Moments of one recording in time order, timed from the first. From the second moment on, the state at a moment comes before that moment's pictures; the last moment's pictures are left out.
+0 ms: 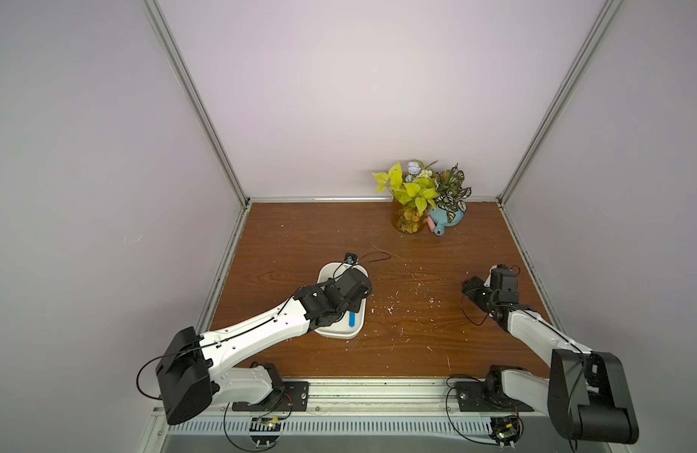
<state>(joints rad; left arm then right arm) -0.93 1.26 0.87 -0.58 -0.46 -0.54 -0.04 1.18 0.41 -0.01 -0.09 0.69</state>
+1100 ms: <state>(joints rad) -0.86 1.51 0.74 -0.43 -0.40 -0.54 -0.04 1.28 0.41 0.05 -0.11 0.69</state>
